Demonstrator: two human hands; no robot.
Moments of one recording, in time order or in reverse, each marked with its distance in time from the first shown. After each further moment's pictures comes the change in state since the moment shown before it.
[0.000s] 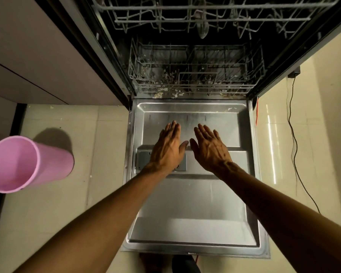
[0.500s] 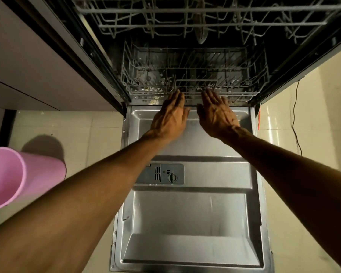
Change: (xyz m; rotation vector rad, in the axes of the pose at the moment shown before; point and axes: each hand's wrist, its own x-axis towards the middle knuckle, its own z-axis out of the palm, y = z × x) left_hand 0.116 0.006 -0.043 0.037 0.106 0.082; right_hand 0.103 0.026 -0.071 -0.031 0.140 0.005
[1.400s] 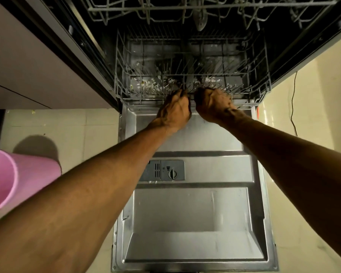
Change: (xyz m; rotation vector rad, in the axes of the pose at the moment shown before) left_hand 0.016 0.003 0.016 -0.047 0.001 0.046; right_hand 0.018 -0.010 -0.005 0.011 0.056 -0.045
